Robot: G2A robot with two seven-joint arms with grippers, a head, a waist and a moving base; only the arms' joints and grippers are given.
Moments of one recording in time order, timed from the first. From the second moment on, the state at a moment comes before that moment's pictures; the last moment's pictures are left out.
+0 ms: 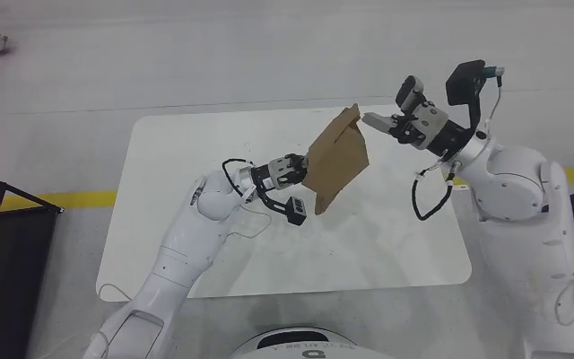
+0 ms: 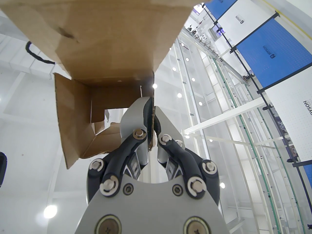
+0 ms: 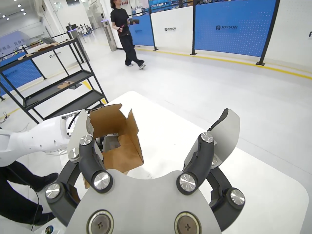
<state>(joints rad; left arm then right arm) 1.10 -1.41 -1.11 -1.28 -2.79 0.91 0.50 -1.29 -1.01 1.55 -1.95 -0.45 -0.43 0.58</state>
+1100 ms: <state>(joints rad) 1.10 -1.41 -1.11 -1.28 -2.79 0.91 0.50 -1.21 -1.01 1.43 -1.94 -0.54 -0.39 0.72</state>
